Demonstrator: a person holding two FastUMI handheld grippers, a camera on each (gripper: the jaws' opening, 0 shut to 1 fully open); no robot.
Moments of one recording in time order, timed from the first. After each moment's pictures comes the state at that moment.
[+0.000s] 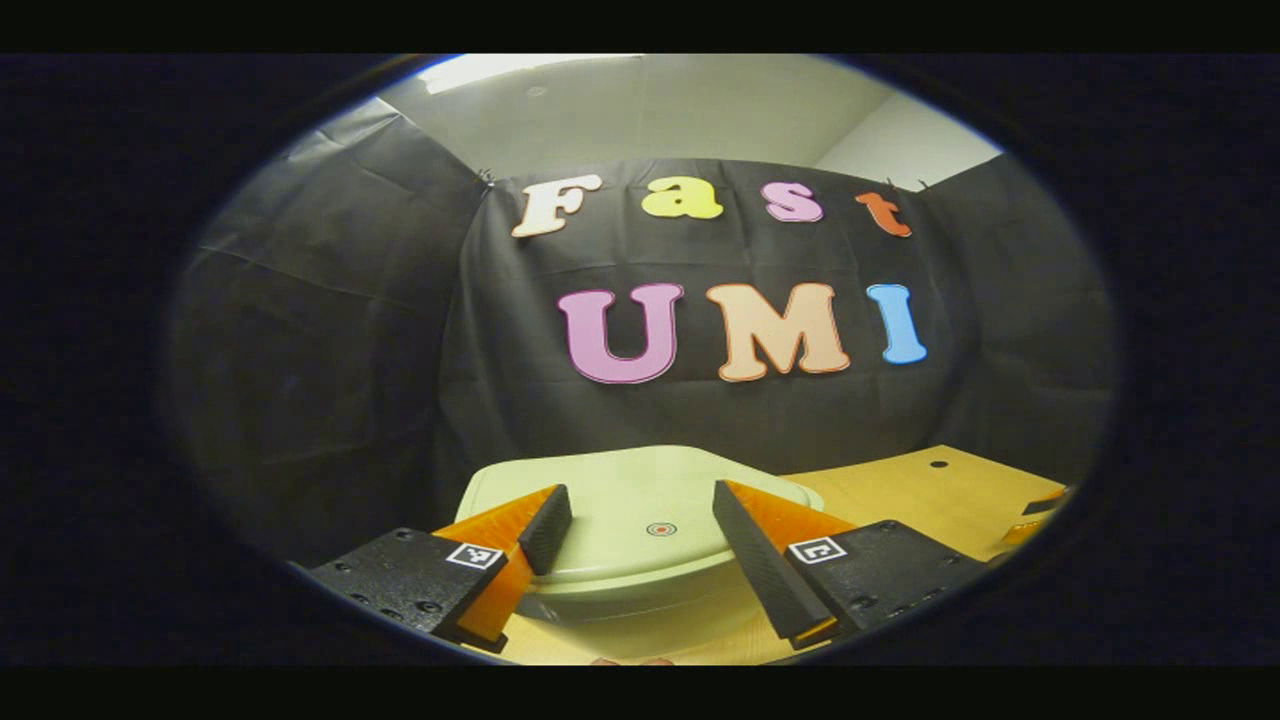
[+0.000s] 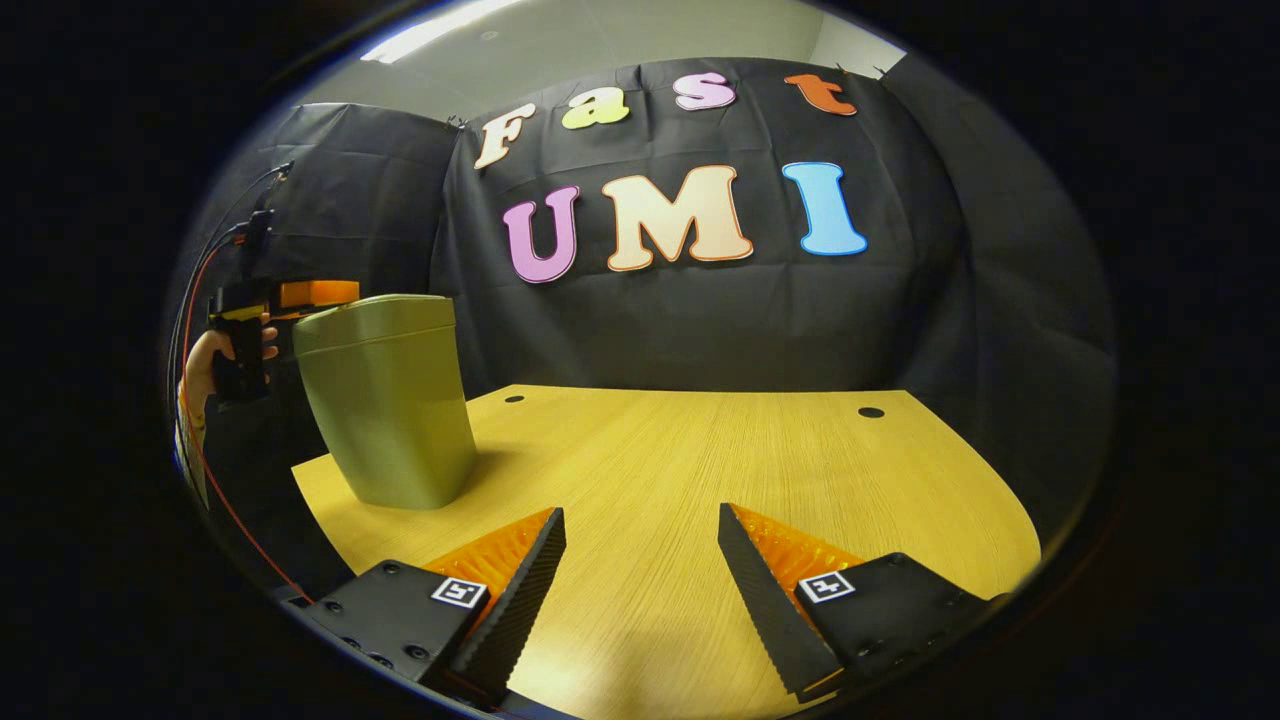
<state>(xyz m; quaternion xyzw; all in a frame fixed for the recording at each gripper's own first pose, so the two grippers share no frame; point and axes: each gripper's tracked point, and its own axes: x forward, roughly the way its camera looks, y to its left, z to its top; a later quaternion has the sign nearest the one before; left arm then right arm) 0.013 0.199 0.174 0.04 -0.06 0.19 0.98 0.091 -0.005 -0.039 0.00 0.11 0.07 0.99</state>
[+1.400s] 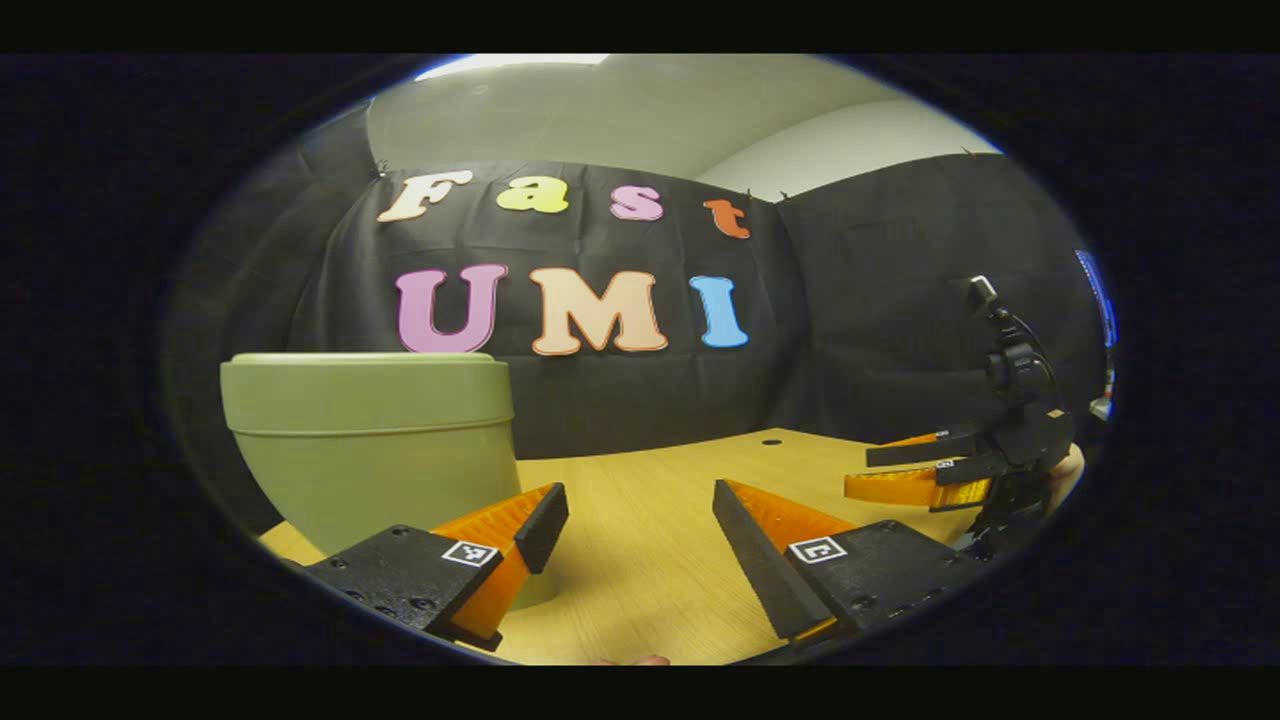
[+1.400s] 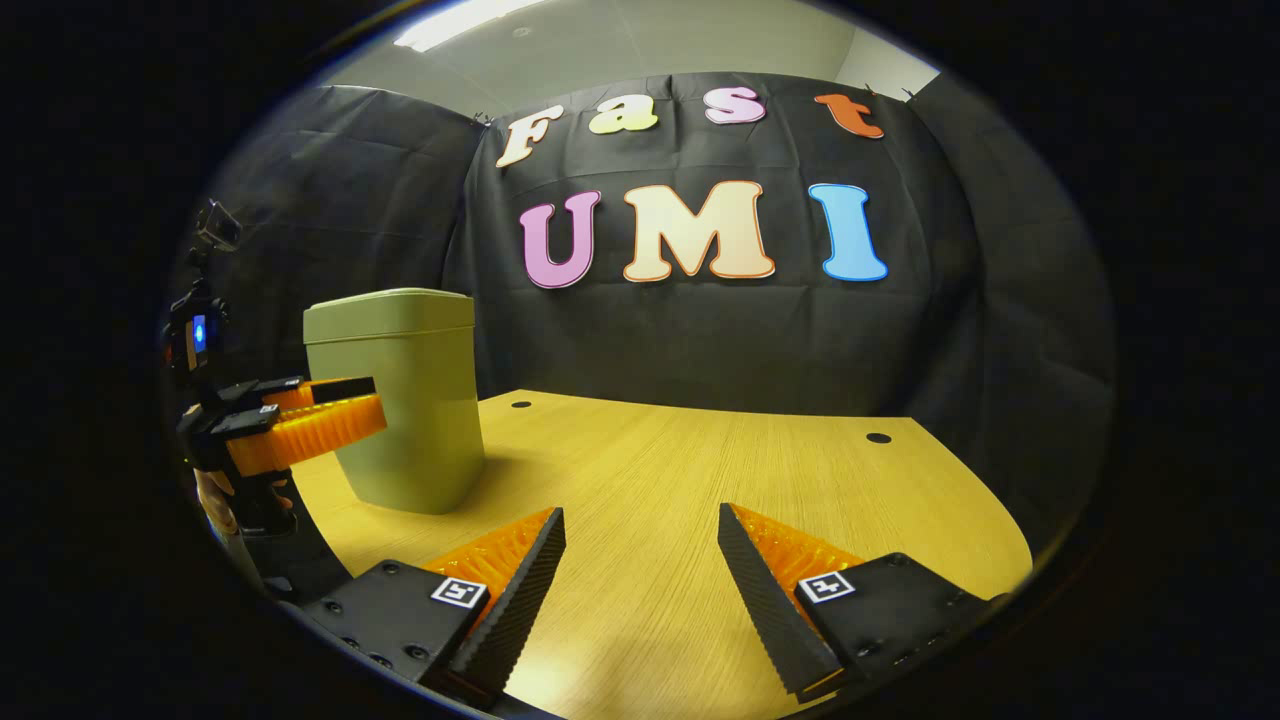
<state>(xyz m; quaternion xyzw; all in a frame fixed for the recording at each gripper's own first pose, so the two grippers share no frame) 0.027 0.035 0.038 0.05 -0.07 -0.04 1.00 0.106 0.020 -0.036 -0.03 0.09 0.08 0.99</state>
